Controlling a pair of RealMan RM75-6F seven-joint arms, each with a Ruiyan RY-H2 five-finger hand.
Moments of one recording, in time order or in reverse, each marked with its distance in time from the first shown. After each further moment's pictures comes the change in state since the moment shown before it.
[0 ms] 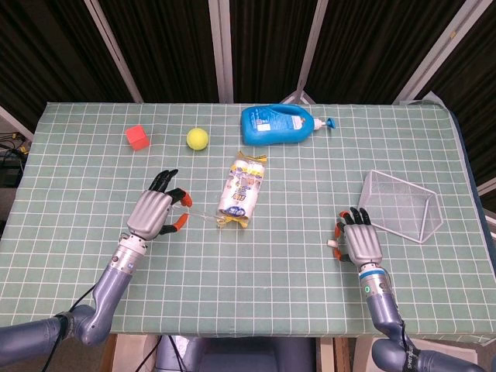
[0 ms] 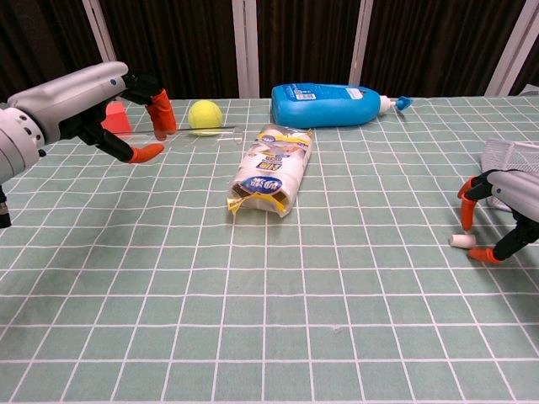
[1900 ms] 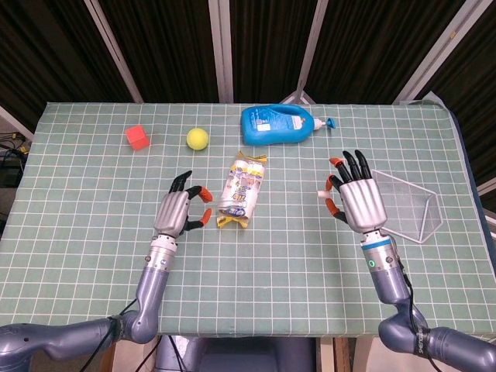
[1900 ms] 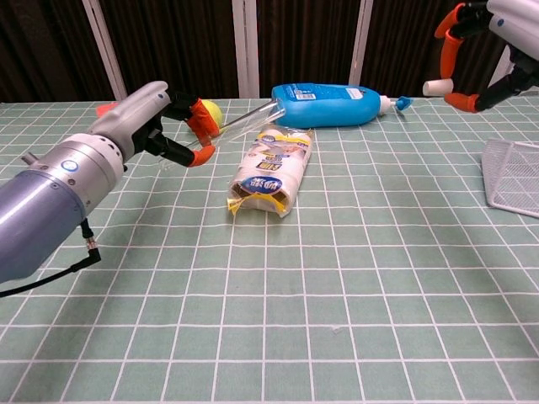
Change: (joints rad) left arm -0.052 -0.325 -0.157 0.131 -0.224 0.058 0.004; right arm 0.116 0.146 0.139 -0.093 -0.289 0.155 0.058
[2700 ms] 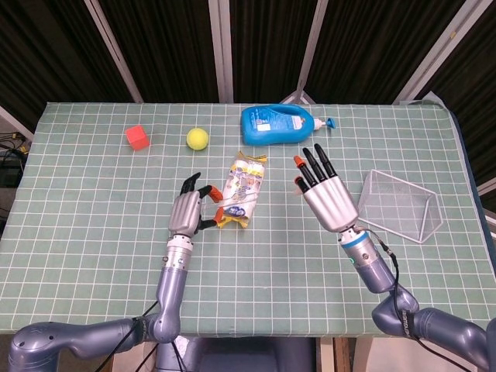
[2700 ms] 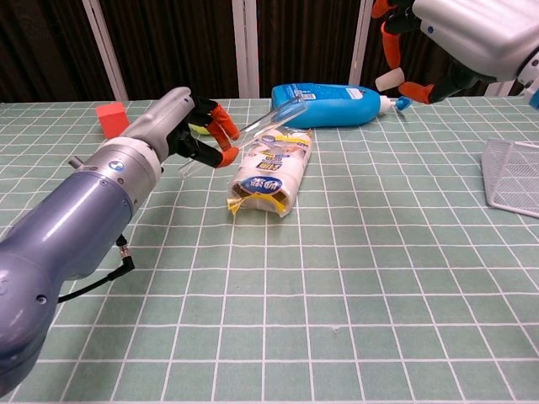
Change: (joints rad) left arm -0.050 -0.115 -0.072 0.019 -0.097 0.039 0.093; right arm 0.114 -0.083 -0.065 0.199 -0.241 0.057 -0.117
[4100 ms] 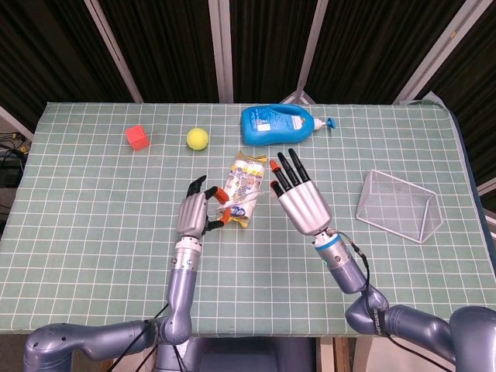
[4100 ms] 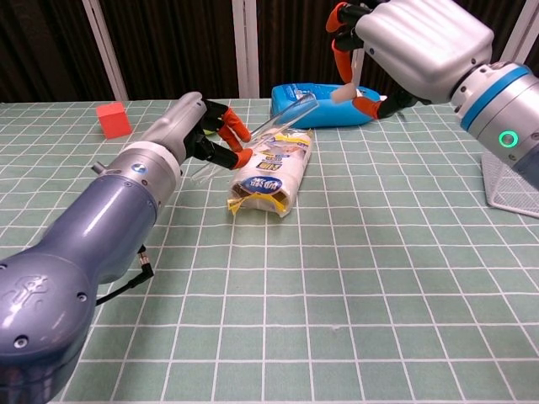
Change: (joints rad) left arm -0.023 -0.073 -0.047 0.026 -0.036 0.019 0.014; right arm 0.062 -0.151 0.010 0.068 0.026 0.007 -0.086
